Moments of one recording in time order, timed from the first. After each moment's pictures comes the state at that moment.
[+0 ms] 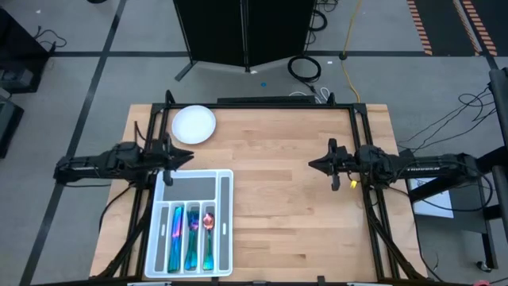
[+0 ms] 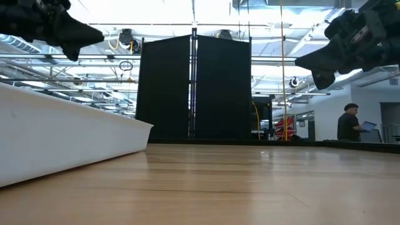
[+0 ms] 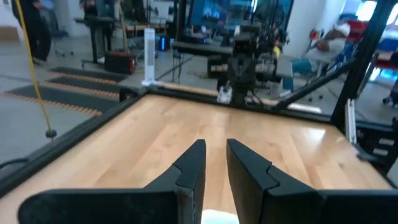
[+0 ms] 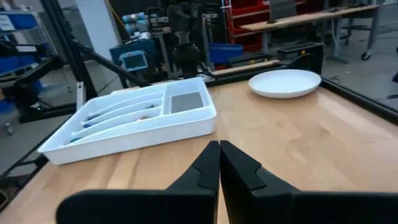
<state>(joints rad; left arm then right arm) 0.01 0.14 0.27 -0.19 -0.14 -0.10 -0.10 0.48 0.10 0.30 -0.05 0.20</state>
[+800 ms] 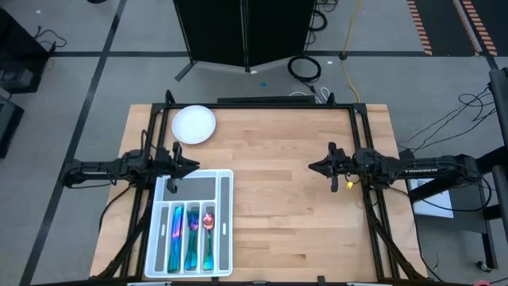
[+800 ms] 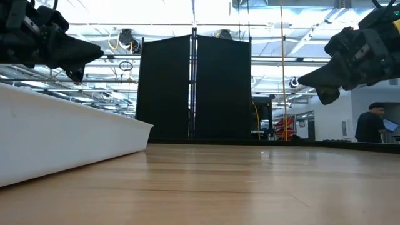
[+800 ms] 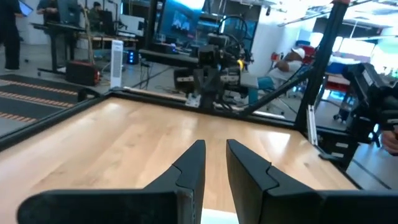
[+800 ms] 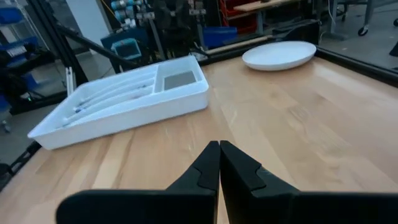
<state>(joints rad) 0.01 0.02 0.01 0.05 -0.02 -0.15 -0.12 0.48 0.01 0.33 -0.06 0.25</state>
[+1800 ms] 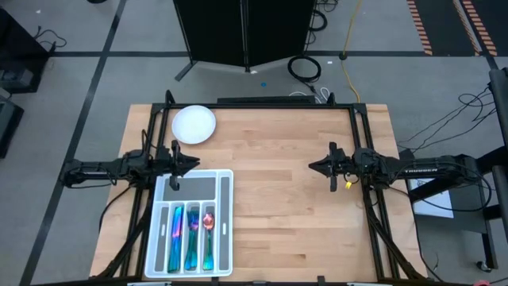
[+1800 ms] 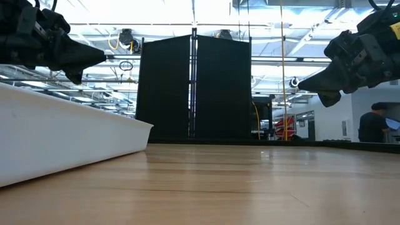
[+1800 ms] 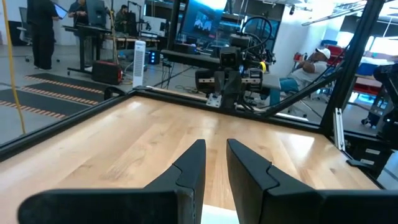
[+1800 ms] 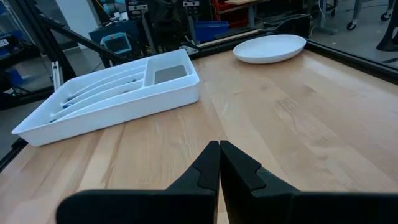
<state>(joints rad) 0.01 0.02 0.01 0.03 -0.10 -0.15 -0.12 0.48 0.01 0.30 -0.02 0.25</state>
